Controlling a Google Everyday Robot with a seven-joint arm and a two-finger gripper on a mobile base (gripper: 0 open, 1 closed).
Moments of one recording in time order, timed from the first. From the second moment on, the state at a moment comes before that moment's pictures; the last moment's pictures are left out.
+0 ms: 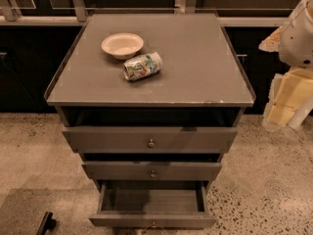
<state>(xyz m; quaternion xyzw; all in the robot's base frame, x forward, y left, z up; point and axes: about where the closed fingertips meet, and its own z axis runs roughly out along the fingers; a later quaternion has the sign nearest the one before) 0.438 -0.217 0.976 -0.60 0.78 -0.03 0.16</state>
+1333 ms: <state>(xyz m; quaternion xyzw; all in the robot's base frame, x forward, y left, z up) 0.406 -0.222 0.851 -0.54 0.81 0.06 0.21</state>
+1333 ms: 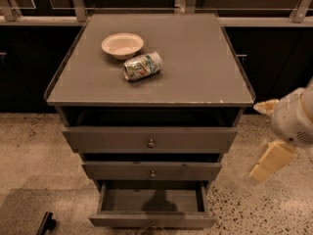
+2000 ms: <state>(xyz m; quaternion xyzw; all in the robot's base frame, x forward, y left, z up) 0.417 -0.217 0.728 -0.50 0.83 0.12 0.22</state>
